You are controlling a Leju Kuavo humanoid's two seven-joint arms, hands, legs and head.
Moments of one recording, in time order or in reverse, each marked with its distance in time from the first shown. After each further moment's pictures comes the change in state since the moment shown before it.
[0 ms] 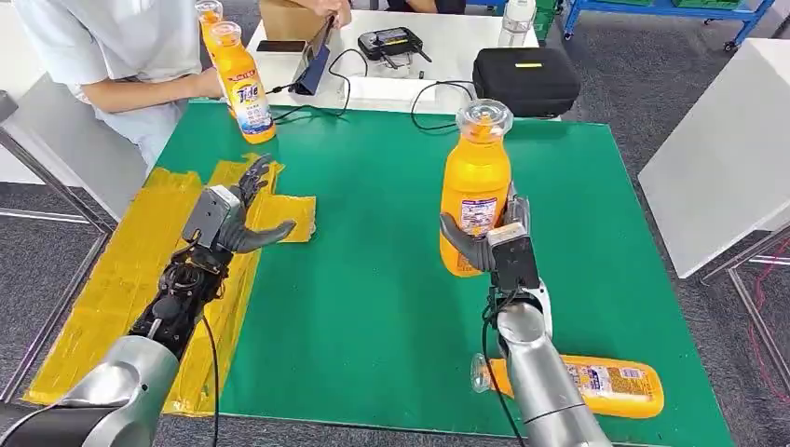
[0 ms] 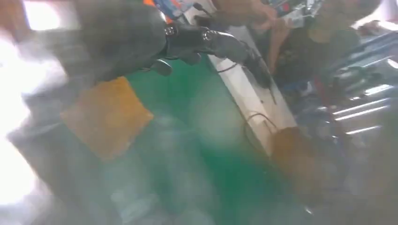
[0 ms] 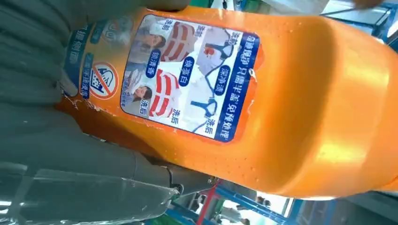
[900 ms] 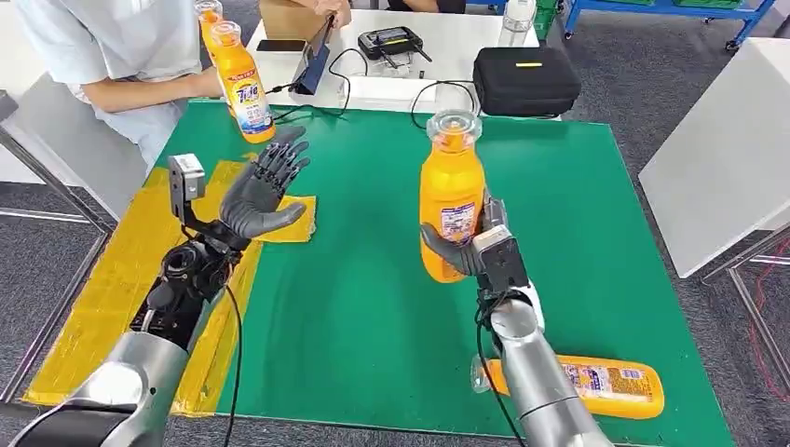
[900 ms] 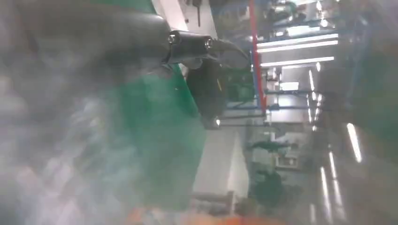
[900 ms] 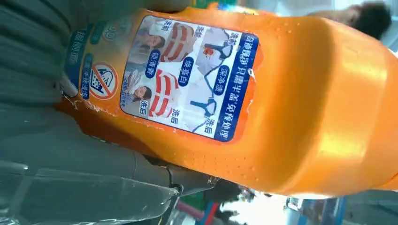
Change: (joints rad) left arm 0.015 -0.032 -0.107 -0.215 0.425 -0.421 0.134; right arm -0.038 0.009 0.021 0.091 -0.024 0.155 -0.052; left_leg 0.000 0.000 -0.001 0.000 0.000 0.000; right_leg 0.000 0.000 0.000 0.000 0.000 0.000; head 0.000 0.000
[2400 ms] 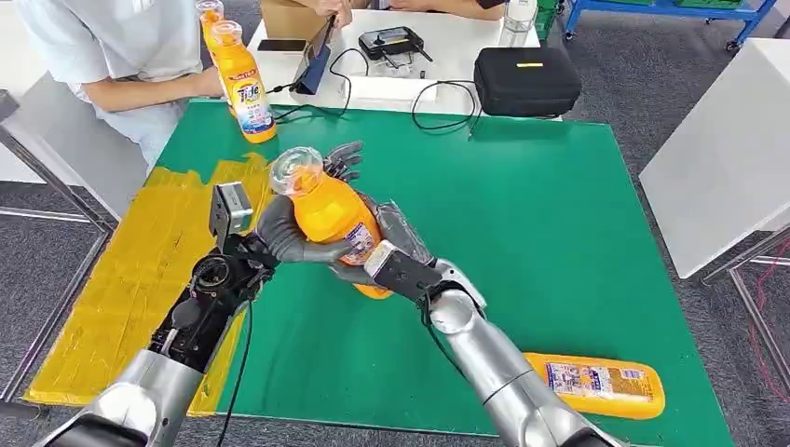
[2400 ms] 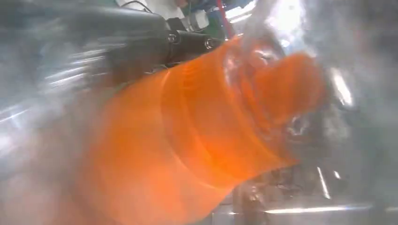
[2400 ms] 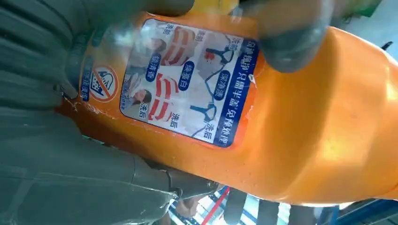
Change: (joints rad) left arm 0.066 0.000 -0.249 -0.194 -0.007 0.086 -0.038; right arm -0.131 0.071 0.259 0.135 0.132 0.159 0.016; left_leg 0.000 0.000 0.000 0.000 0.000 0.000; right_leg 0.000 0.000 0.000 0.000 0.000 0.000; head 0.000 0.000
